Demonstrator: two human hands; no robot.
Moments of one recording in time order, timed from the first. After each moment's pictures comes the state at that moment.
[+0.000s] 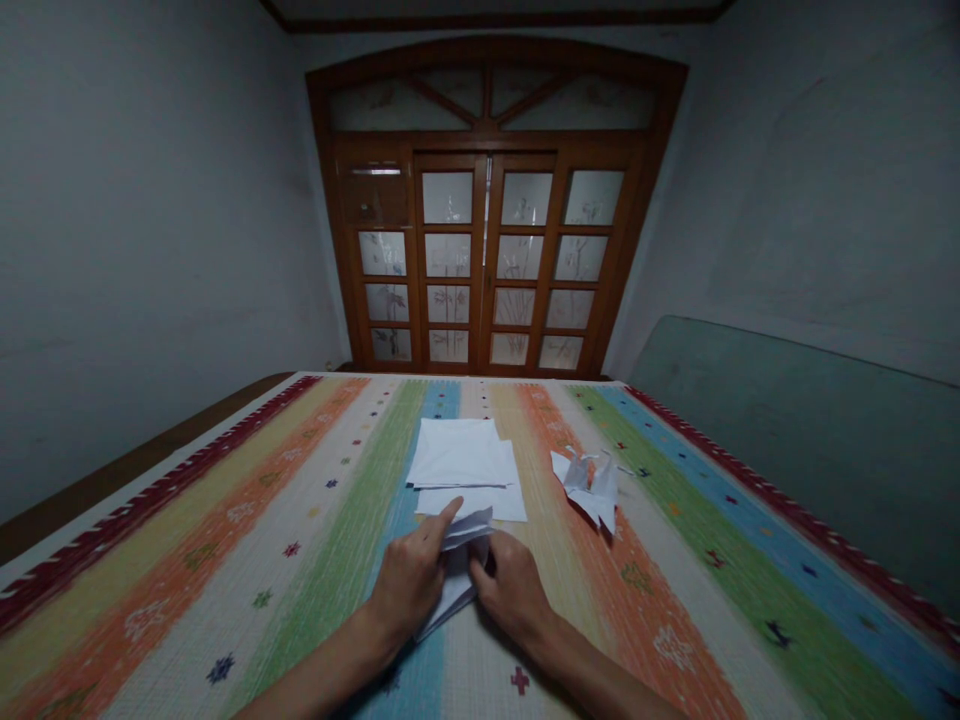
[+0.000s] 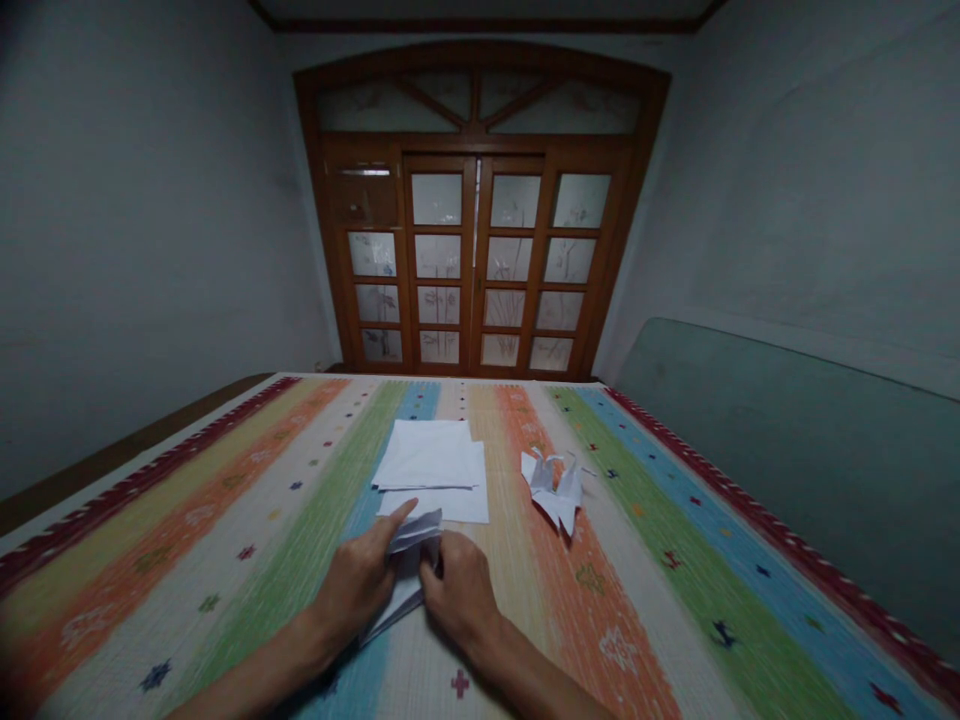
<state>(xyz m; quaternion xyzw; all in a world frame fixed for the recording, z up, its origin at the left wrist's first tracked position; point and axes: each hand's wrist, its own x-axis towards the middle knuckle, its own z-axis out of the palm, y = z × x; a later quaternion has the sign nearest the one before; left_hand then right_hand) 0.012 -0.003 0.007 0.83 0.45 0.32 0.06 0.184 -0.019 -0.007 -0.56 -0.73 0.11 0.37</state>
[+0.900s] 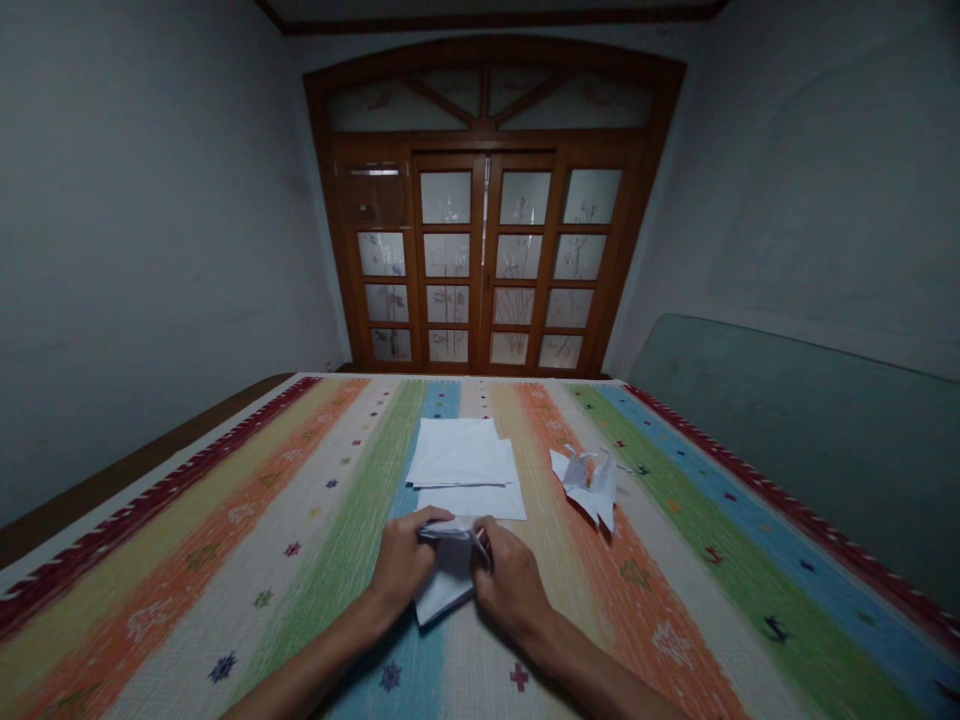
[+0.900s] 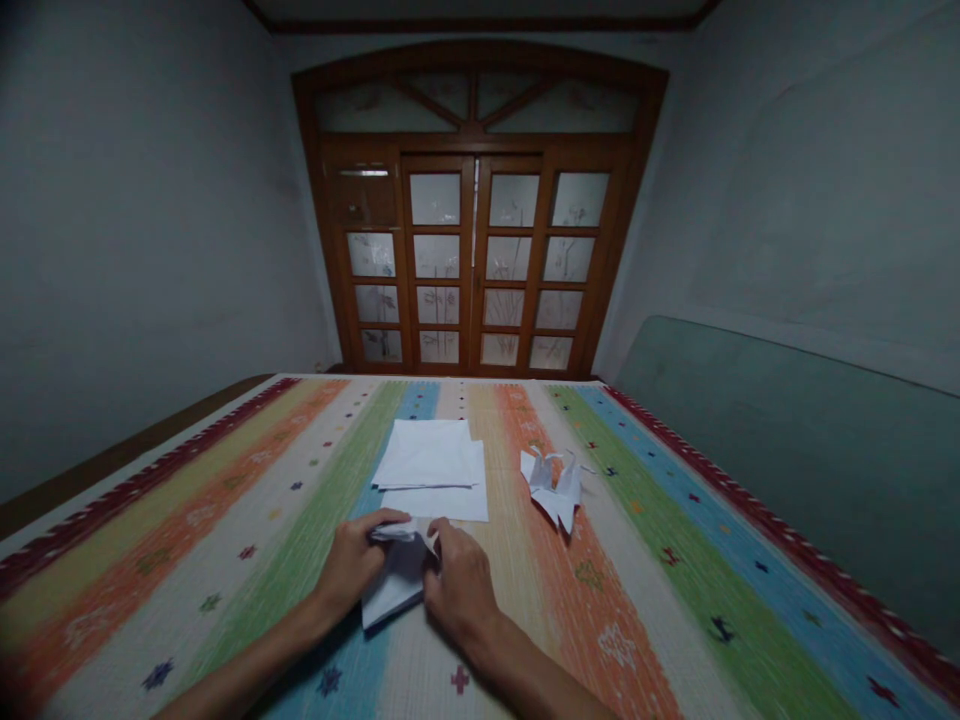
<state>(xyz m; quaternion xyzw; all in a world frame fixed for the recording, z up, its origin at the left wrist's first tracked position) 0.007 0.013 0.016 0.73 0.48 0.41 0.26 0.186 -0.019 -0.009 -0.54 -0.74 0.10 0.38</state>
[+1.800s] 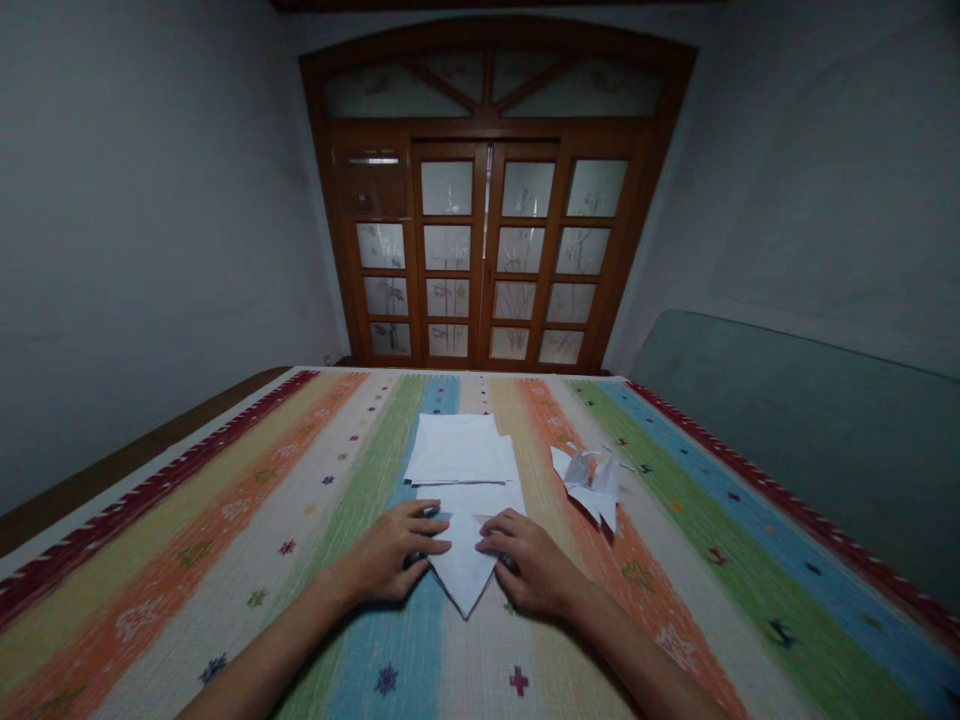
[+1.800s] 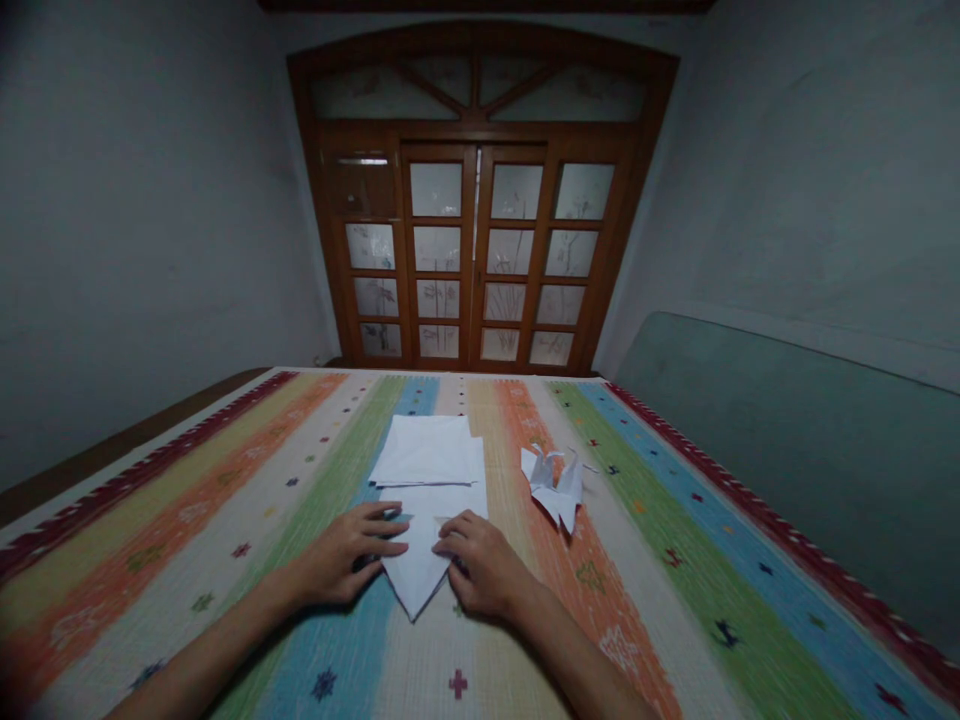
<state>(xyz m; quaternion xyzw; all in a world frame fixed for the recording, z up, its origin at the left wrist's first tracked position) -0.033 0.033 0.024 0.94 0.25 0.21 0.12 0.241 -0.002 0.007 -0.36 -0.88 0.11 0.29</state>
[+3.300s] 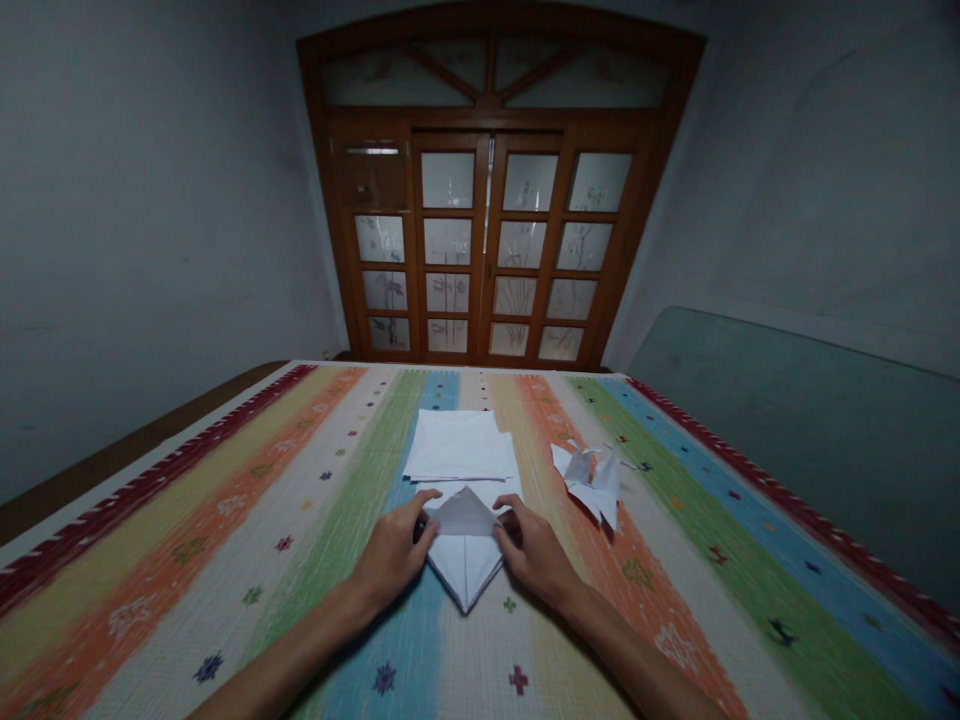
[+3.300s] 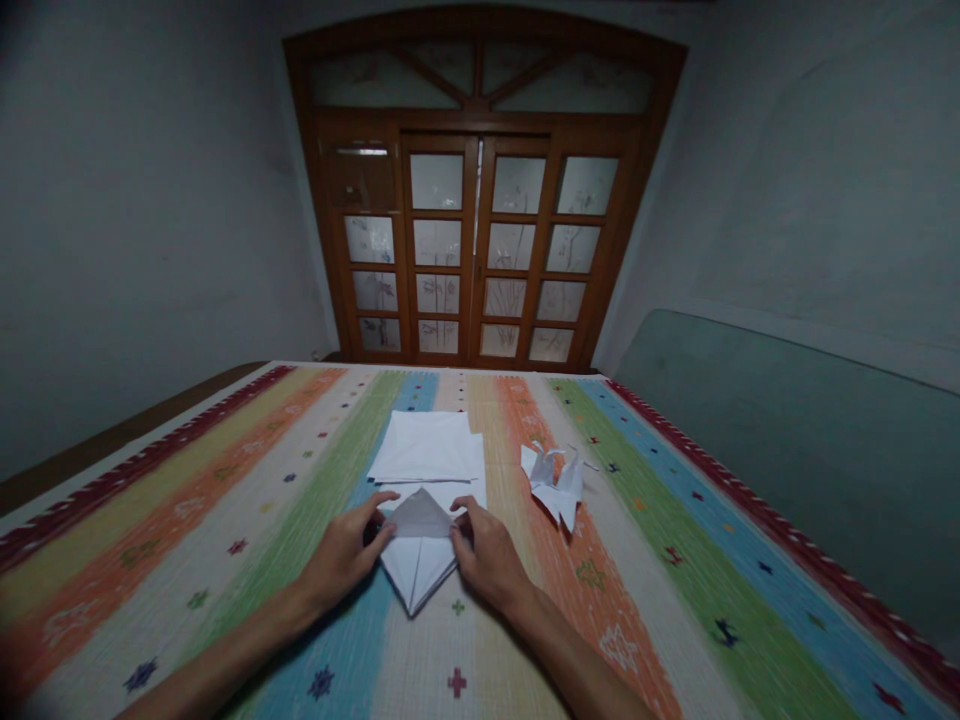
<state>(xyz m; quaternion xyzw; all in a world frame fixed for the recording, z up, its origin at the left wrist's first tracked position) -0.005 0.021 0.012 0.79 0.48 0.33 0.19 0.235 0.005 -0.008 -0.50 -0.74 0.22 0.40</state>
